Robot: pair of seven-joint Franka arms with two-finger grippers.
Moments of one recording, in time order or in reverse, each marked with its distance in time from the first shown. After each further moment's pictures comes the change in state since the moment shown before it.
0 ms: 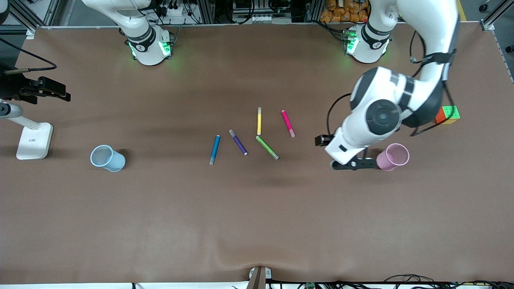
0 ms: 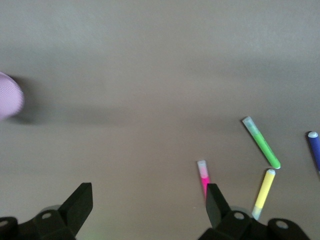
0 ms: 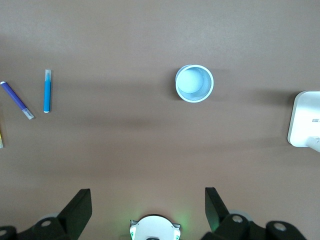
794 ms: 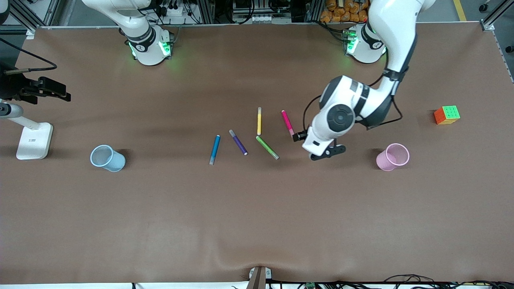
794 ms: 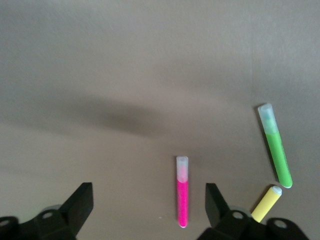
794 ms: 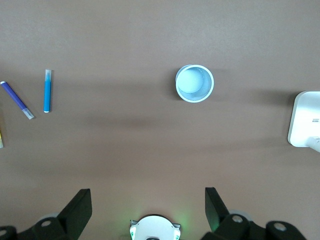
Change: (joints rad) left arm -0.102 0.040 -0.011 -0.242 -0.084 0.246 -0.243; right arm 0.000 0.000 0.001 0.000 0.000 0.000 0.000
